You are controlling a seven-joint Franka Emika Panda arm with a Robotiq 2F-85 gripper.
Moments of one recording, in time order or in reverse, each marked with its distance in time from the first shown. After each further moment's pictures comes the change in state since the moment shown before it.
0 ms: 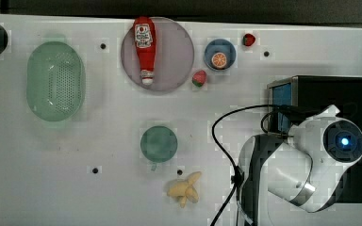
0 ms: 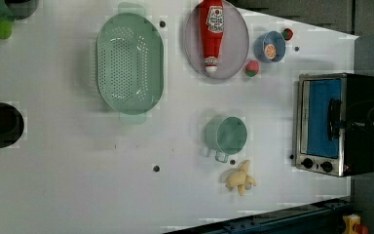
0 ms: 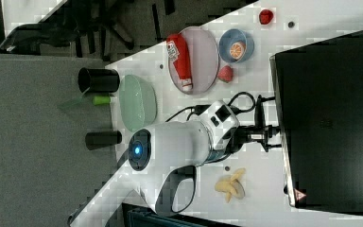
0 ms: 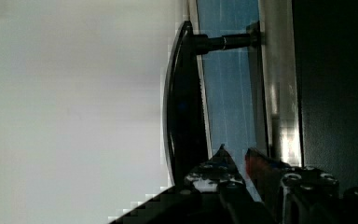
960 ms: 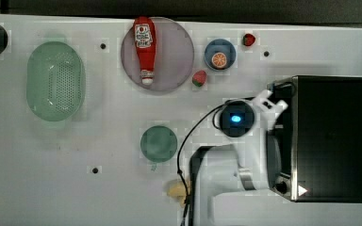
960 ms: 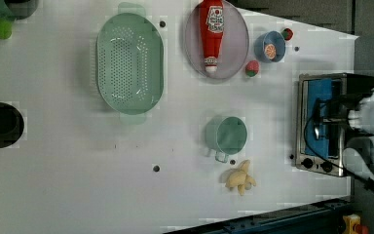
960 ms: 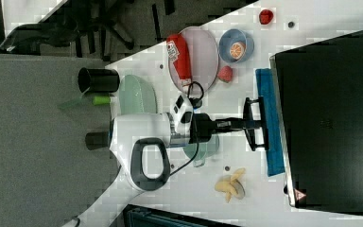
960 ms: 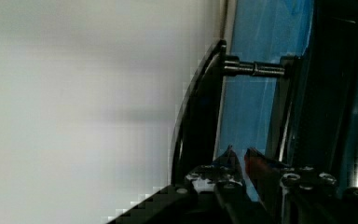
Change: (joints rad) arm 0.079 0.022 0.153 -0.066 -0.542 0.016 0.446
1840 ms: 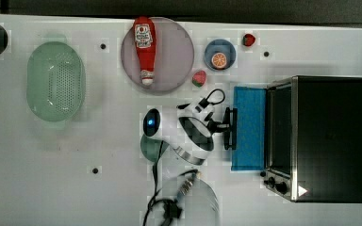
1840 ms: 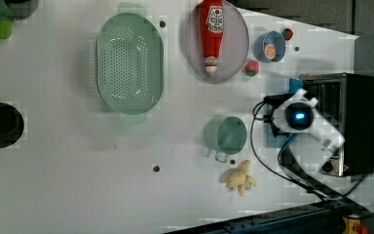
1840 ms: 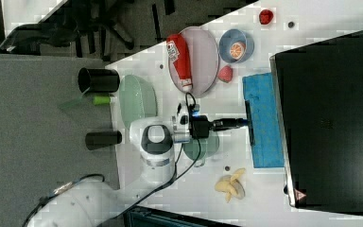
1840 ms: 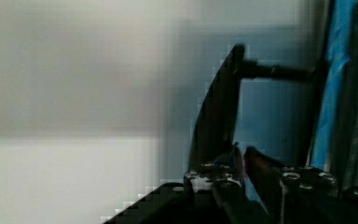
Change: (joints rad) arm 0.148 0.335 0.123 0.043 -0.414 -0.032 0.692
